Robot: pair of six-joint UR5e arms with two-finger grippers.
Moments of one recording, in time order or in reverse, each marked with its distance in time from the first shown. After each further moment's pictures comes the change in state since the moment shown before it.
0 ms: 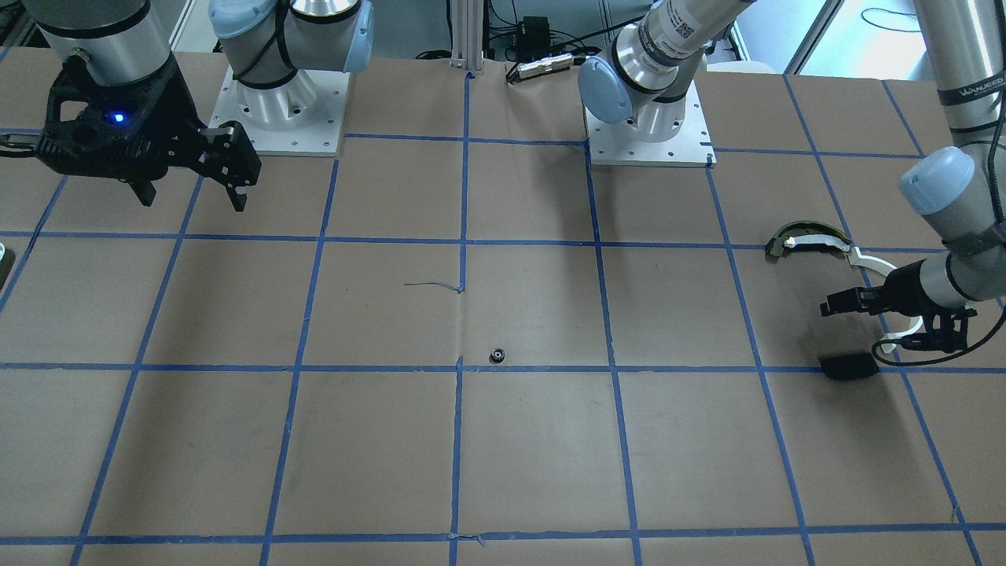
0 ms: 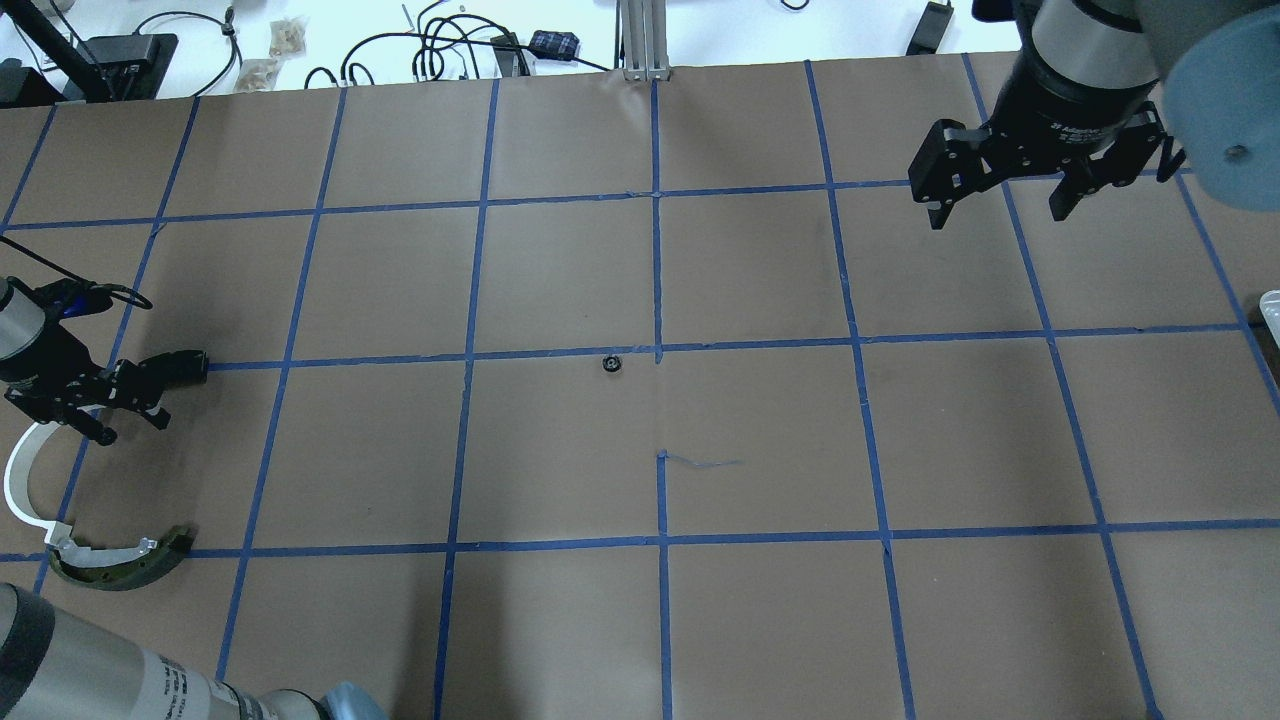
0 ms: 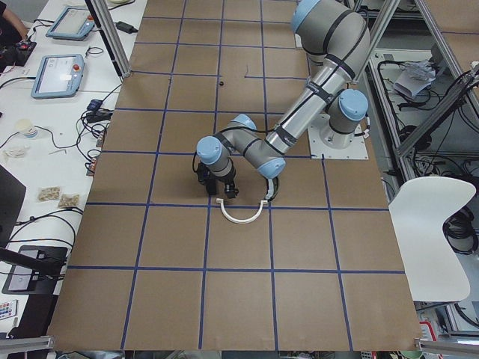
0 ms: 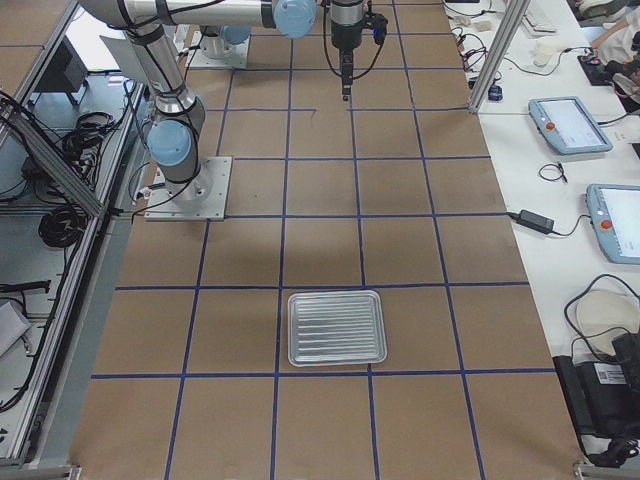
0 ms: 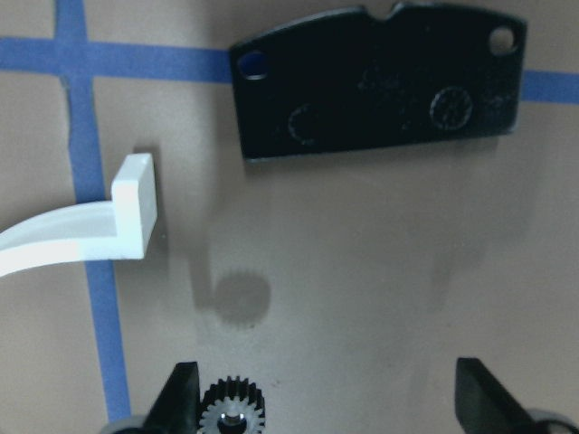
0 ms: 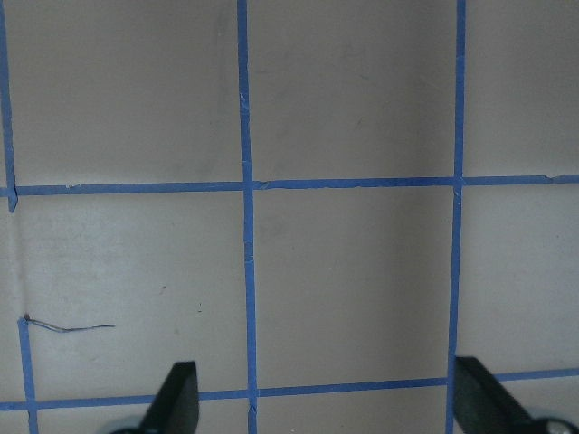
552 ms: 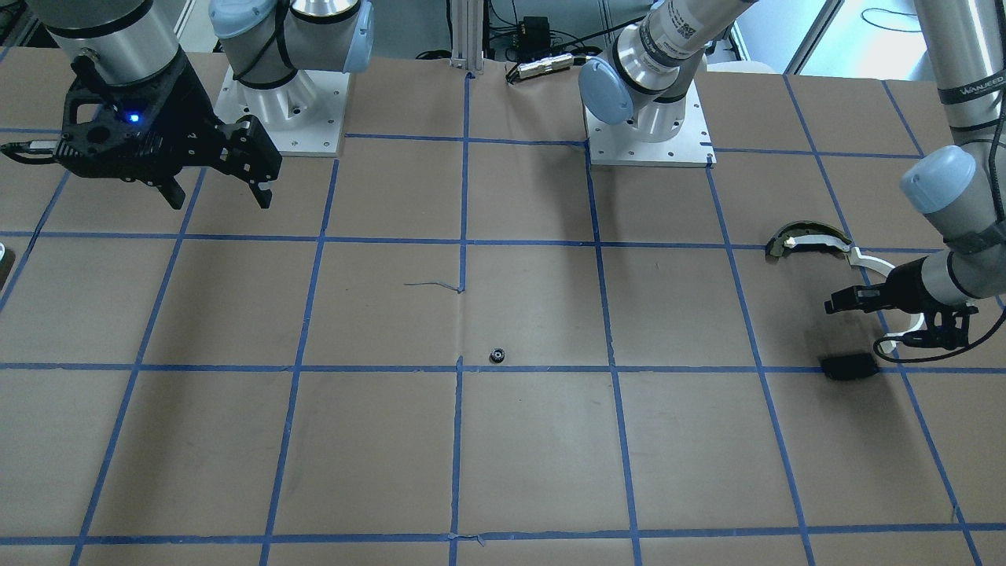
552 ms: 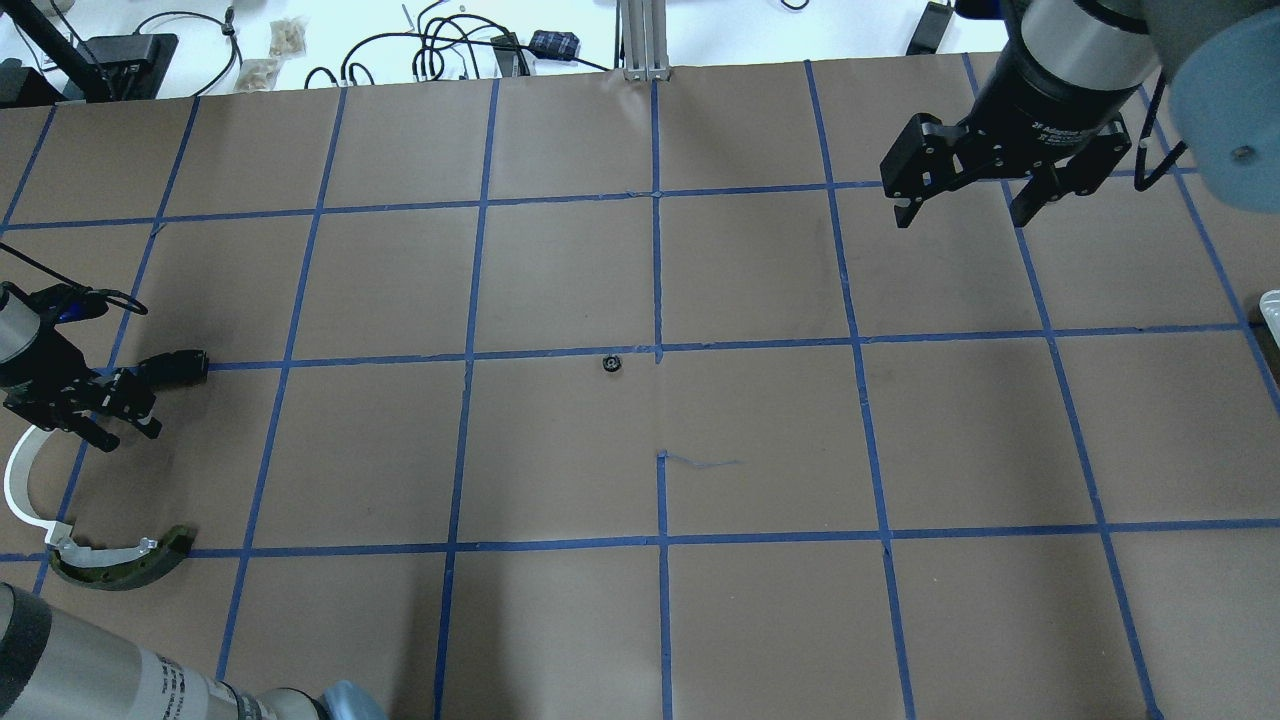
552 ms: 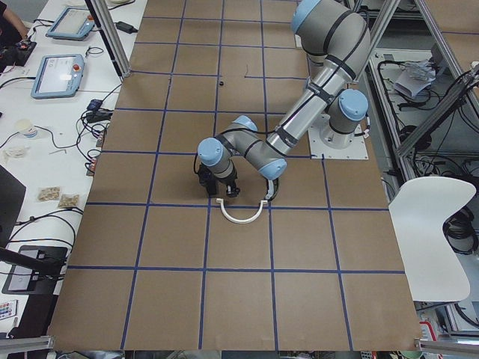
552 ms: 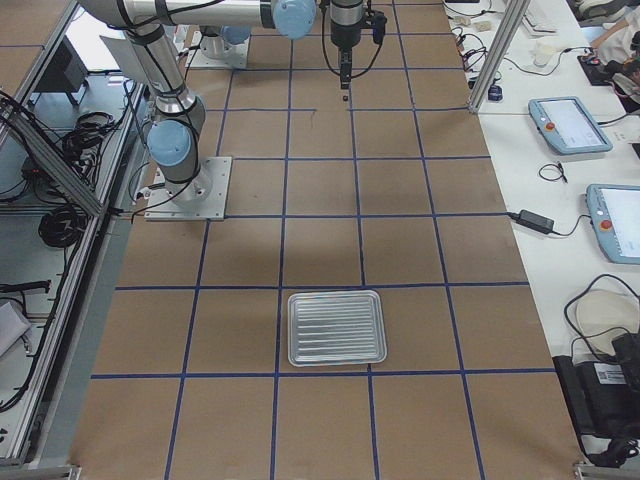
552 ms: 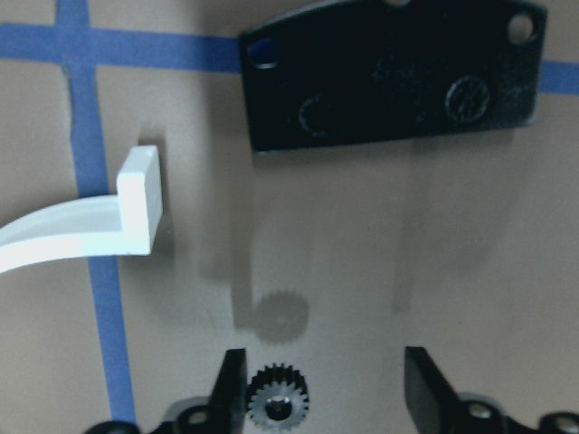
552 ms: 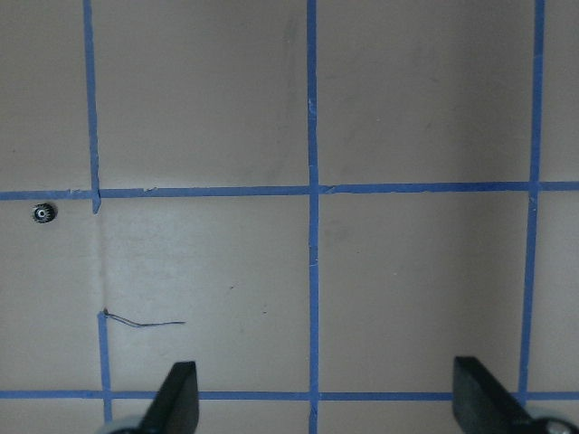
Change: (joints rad) left arm 0.011 0.006 -0.005 0.002 0.016 0.004; right arm -0.001 -0.009 0.018 -0.005 0.071 -0.009
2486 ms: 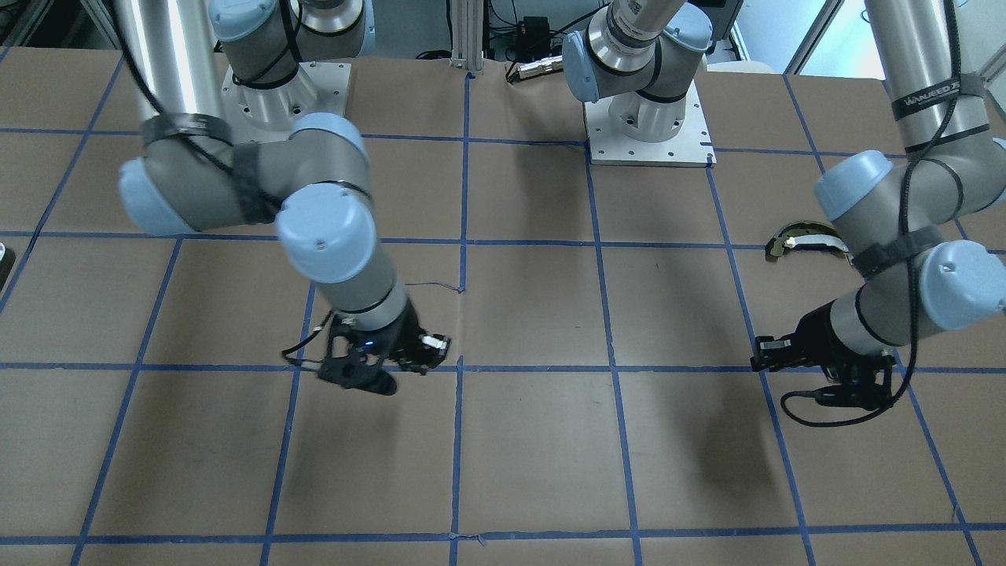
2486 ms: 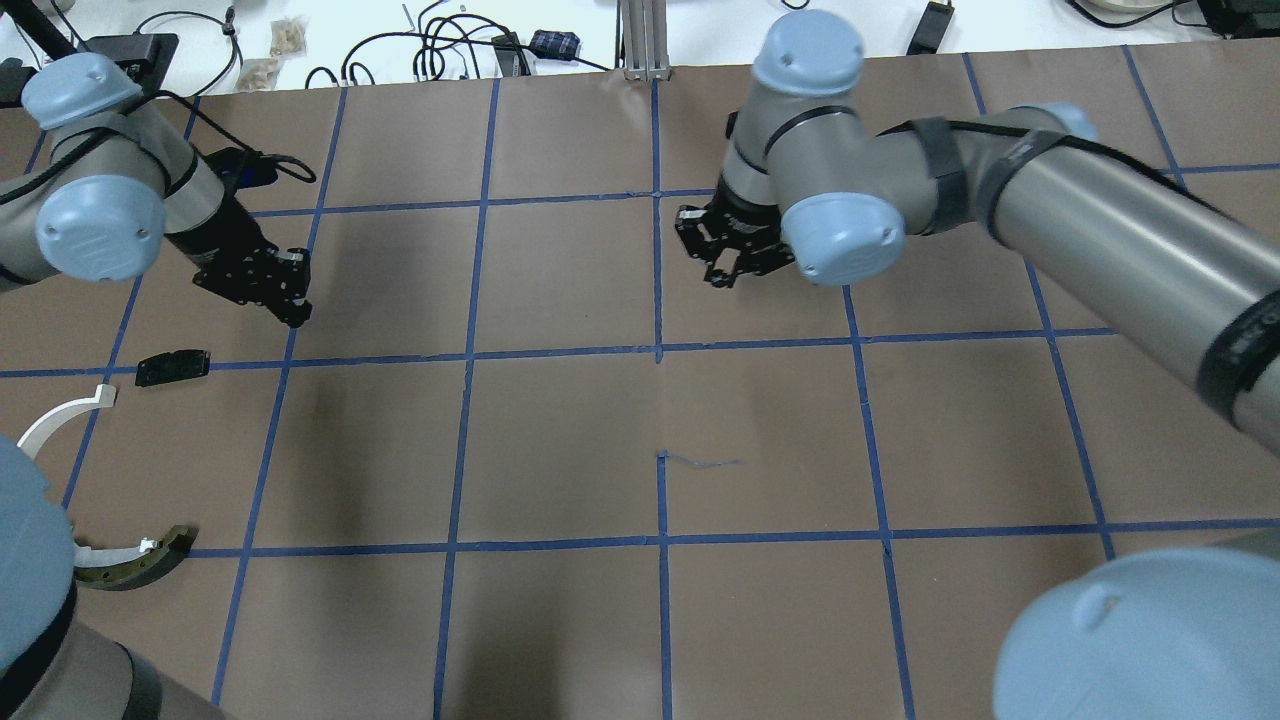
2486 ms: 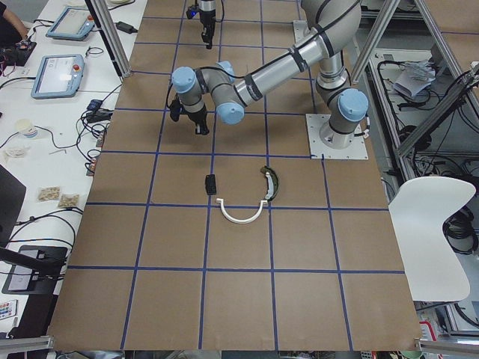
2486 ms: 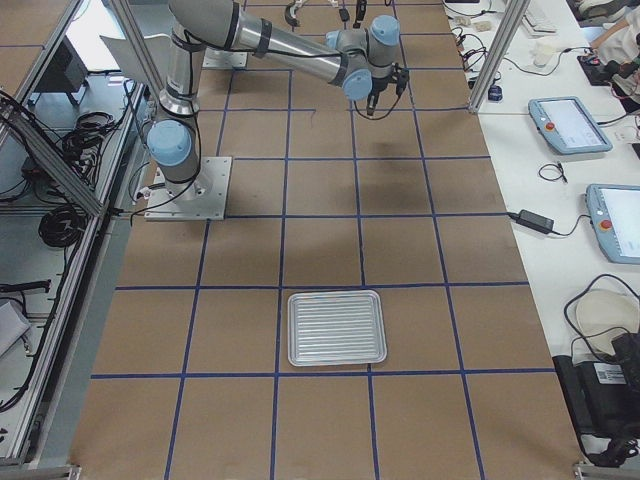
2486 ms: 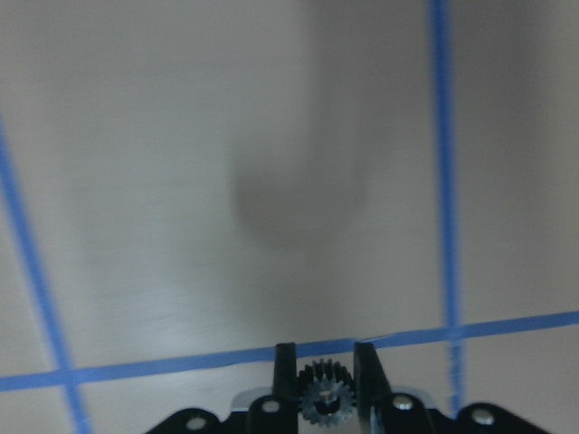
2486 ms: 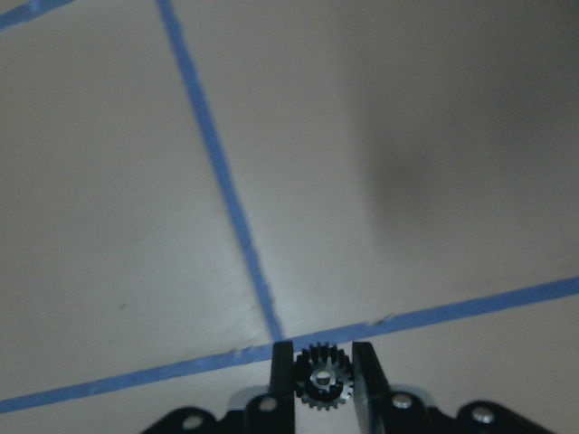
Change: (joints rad) left arm -0.322 0.040 0.089 -0.044 -0.142 -0.280; right arm 0.317 0.497 0.015 -0.533 0.142 0.622
